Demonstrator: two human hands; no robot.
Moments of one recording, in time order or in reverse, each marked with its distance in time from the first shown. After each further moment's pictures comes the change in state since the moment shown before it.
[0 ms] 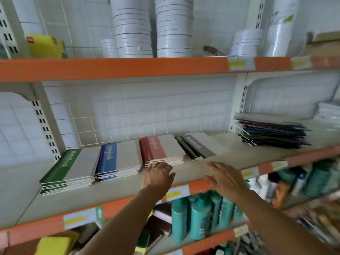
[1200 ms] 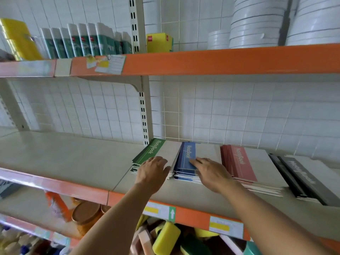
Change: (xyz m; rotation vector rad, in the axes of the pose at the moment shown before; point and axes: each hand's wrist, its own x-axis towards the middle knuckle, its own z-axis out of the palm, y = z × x) left_hand -0.064 -0.197 -0.050 0.162 0.110 -0.523; right_hand 0.157 -0.226 0.028 0.157 -0.065 -0.660
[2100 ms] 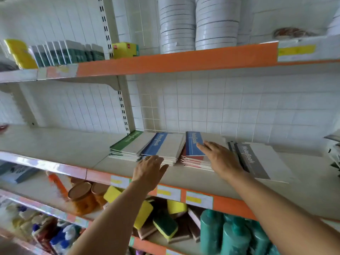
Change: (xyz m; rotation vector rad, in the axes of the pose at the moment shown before) left_hand -0.065 0.160 -0.007 0.078 -0.037 -0.065; right_hand -0.148 0.117 -0.059 0.008 0.247 -0.041
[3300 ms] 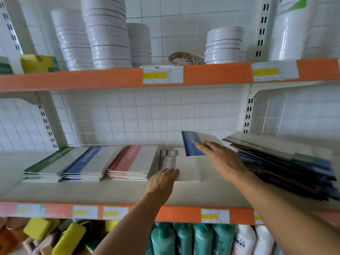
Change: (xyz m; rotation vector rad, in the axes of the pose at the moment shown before) left_hand 0.019 0.266 0.036 -0.097 0.016 0.384; right_hand -0.127 0.183 -0.101 -0.262 -0.080 0.194
